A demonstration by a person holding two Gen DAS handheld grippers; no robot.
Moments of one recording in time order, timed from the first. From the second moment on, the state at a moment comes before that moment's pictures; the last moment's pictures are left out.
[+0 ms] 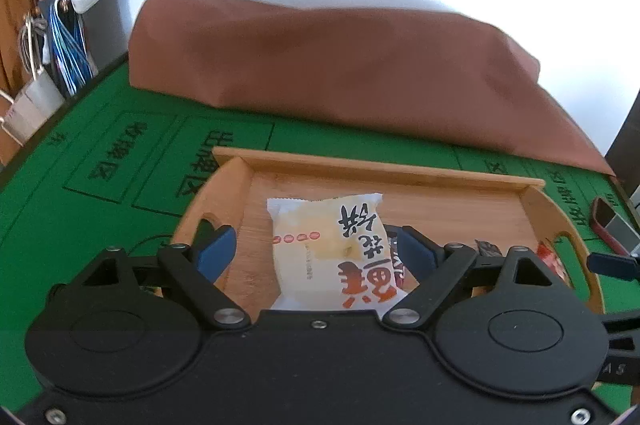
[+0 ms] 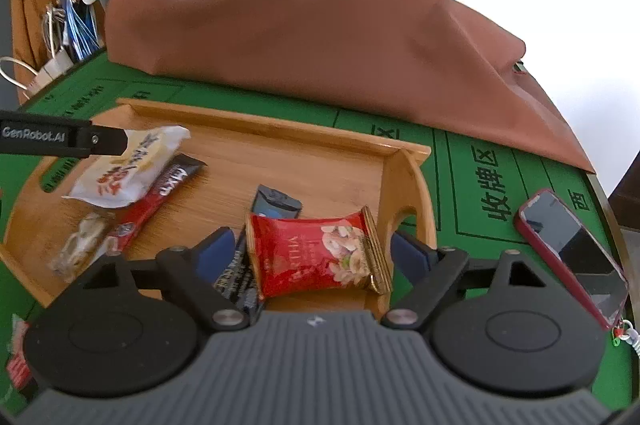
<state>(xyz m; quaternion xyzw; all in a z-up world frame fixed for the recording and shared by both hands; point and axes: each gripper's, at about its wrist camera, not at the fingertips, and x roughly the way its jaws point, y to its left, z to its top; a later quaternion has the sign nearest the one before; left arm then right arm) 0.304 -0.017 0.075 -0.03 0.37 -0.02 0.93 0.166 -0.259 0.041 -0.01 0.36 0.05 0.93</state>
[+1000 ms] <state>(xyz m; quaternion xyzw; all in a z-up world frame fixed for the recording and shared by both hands) 0.140 0.001 0.091 0.02 0.26 -0.06 0.96 0.036 -0.254 0.052 0.01 0.30 0.13 0.95</state>
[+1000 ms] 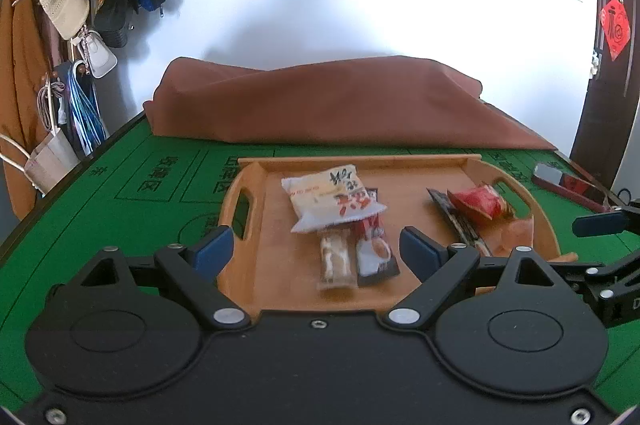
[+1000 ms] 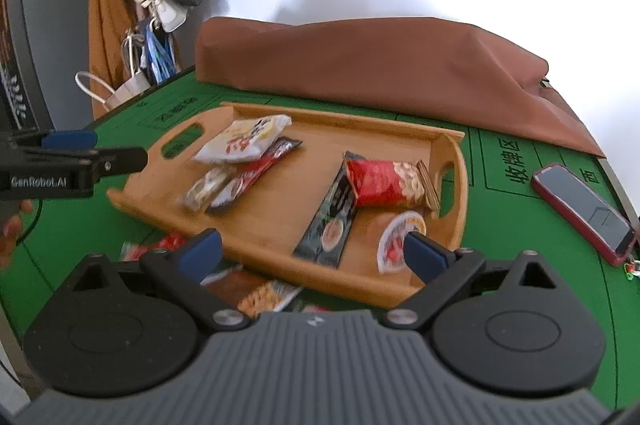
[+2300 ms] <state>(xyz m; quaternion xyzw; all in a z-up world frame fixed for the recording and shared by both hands) 0.084 -0.010 0.025 0.04 0.32 -0.10 0.94 -0.012 -0.217 -0.004 -0.06 0.34 0.15 0.93</state>
